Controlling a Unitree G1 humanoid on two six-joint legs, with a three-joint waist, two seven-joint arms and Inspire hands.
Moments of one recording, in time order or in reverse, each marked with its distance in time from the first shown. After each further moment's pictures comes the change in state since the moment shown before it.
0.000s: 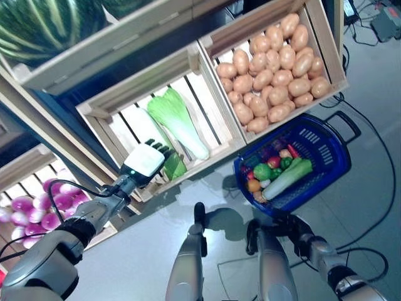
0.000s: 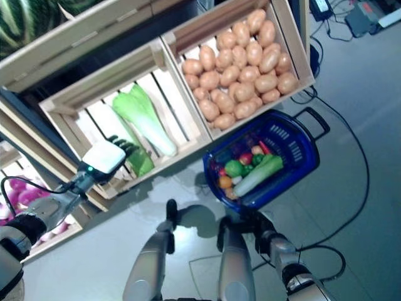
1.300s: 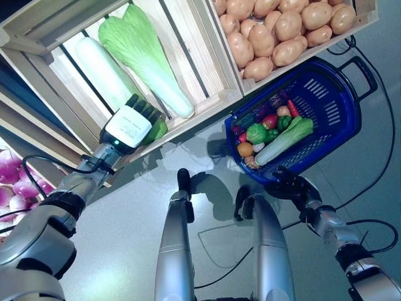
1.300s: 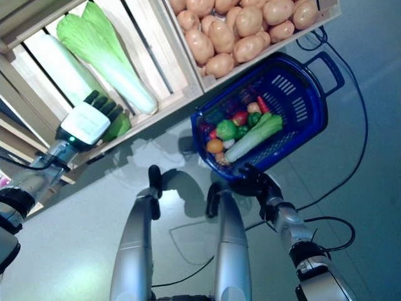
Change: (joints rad) left arm -0.131 0.080 -0.004 0.051 0.140 0.102 0.045; right arm -0.041 -0.122 -0.045 -0.200 0.155 -0.002 -0.015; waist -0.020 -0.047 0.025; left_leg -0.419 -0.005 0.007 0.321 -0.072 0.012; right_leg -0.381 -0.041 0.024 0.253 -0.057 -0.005
